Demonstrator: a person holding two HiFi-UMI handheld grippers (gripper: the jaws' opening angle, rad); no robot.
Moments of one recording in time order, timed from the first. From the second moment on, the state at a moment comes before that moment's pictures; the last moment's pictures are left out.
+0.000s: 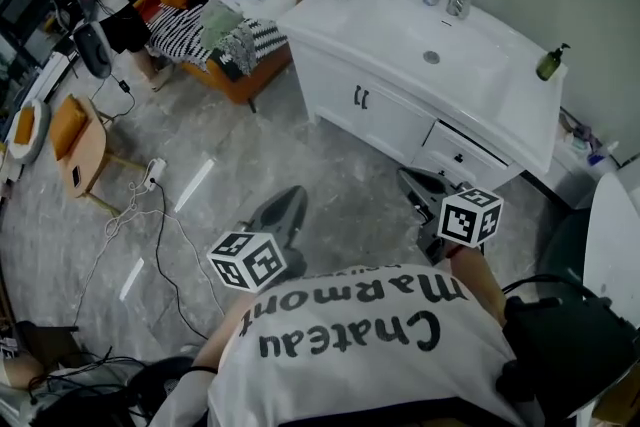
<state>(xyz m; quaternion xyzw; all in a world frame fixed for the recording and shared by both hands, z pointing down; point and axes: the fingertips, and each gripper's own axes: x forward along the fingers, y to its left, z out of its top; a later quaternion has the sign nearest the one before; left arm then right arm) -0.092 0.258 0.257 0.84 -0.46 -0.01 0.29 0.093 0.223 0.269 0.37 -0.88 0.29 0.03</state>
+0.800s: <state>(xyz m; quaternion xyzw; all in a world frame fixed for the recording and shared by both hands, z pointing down) -0.070 0.210 0.272 0.84 -0.47 0.02 0.28 0.113 0.181 0.284 0.37 -0.88 0.30 0.04</state>
